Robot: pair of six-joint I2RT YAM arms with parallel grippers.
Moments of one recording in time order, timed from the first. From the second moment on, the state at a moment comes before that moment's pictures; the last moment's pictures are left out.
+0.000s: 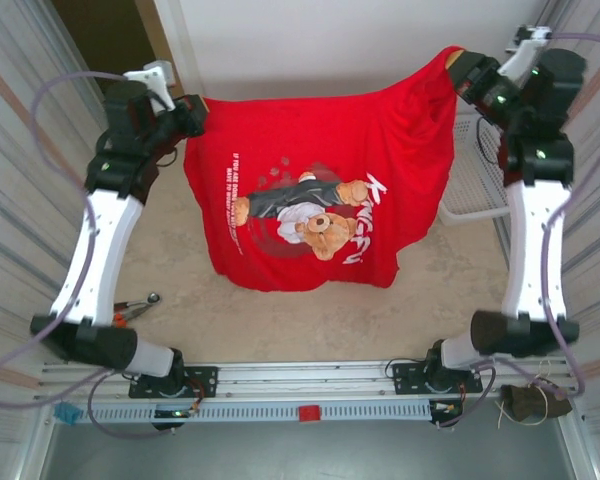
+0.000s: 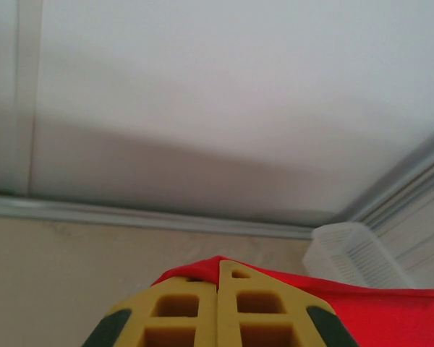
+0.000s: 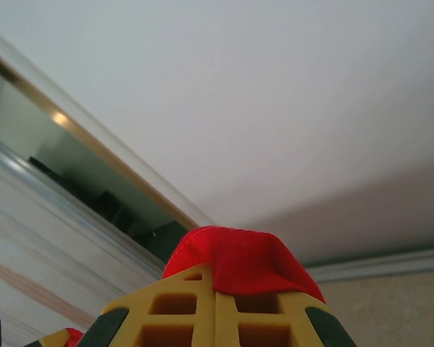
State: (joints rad) left arm -0.17 1.49 1.75 -0.52 0.17 -0.43; right arm -0.09 1.52 1.95 -0.47 -0.53 0.75
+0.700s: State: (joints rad) left arm -0.12 1.52 1.78 -0.44 0.30 -0.44; right arm -0.05 1.49 1.89 -0.37 -0.60 0.82
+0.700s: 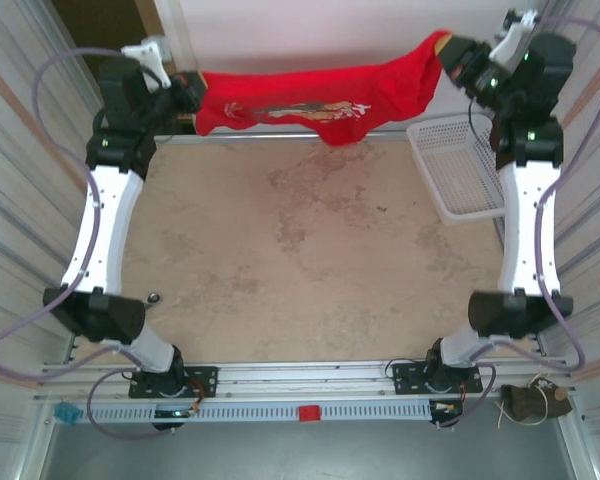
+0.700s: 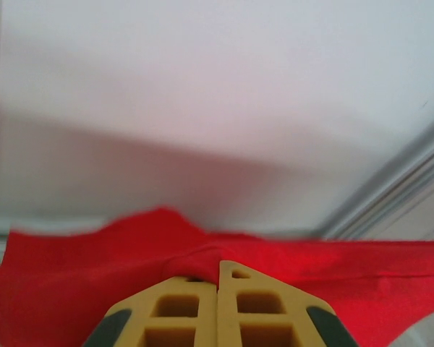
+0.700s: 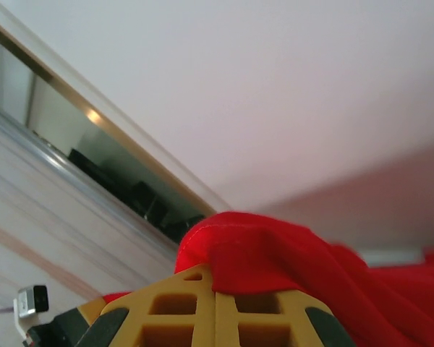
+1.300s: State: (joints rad) left arm -0.18 0.92 0.59 -0.38 0.19 -0.54; right arm 0.41 0.26 0.44 -0.79 0.02 0.97
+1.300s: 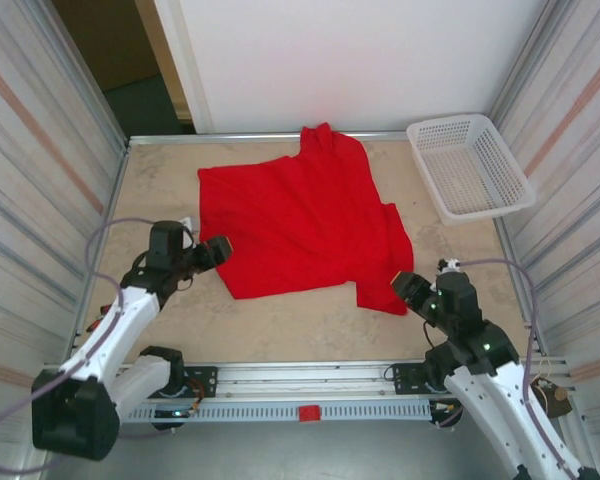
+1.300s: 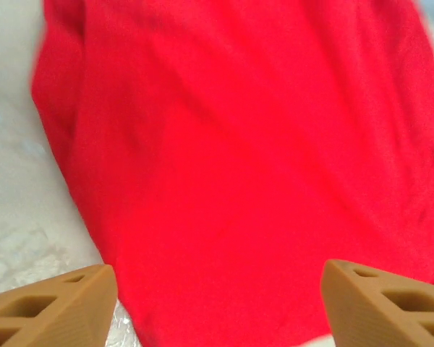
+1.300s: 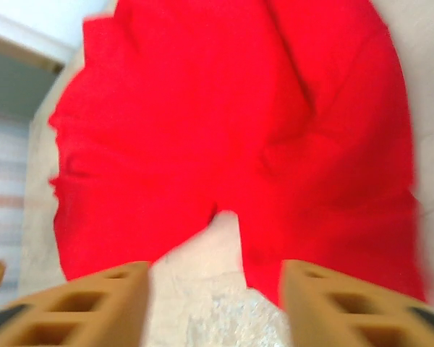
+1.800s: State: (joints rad) left arm -0.36 0.90 0.59 -0.64 -0.01 -0.73; right arm 0.41 0.82 0.64 -0.75 0.03 0.83
